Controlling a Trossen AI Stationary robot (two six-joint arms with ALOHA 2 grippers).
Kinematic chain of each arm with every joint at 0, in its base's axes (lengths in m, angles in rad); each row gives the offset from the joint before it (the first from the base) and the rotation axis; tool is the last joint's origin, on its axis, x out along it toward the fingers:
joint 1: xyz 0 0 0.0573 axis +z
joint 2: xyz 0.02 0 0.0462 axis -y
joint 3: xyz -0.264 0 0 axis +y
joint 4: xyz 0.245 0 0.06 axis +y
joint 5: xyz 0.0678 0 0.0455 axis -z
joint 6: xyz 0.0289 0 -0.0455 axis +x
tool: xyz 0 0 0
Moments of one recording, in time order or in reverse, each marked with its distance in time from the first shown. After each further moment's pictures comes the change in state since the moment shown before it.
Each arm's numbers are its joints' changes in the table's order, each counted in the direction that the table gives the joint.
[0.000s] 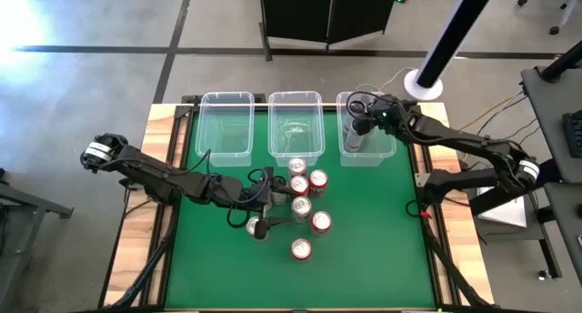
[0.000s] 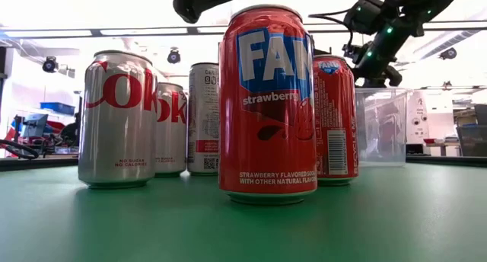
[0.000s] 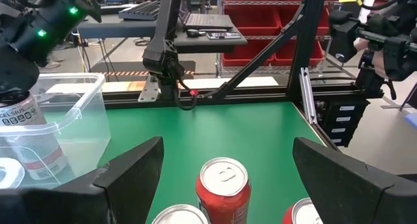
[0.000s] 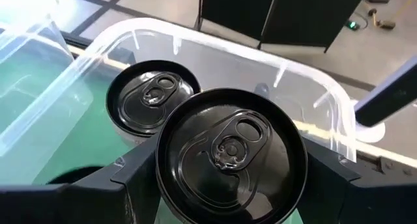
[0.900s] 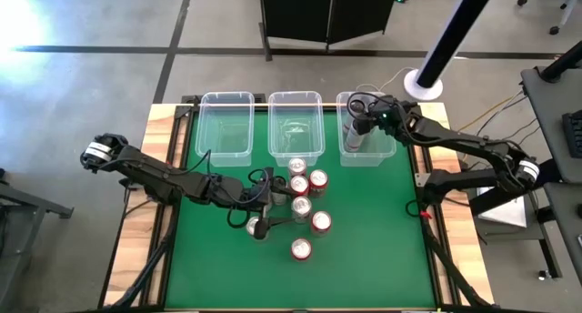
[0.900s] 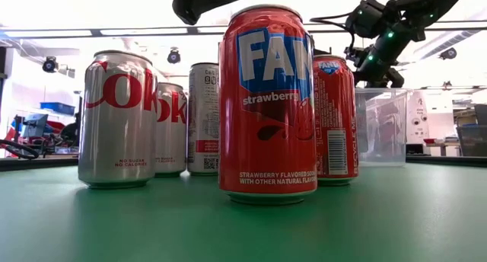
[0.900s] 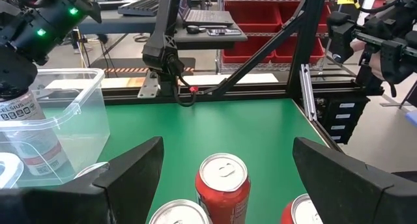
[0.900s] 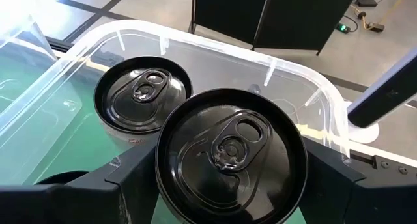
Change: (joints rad) left arm -0.001 0.000 0.000 0.013 0.000 -0.004; right arm -0.007 -0.006 0.036 -0.035 0.017 0.005
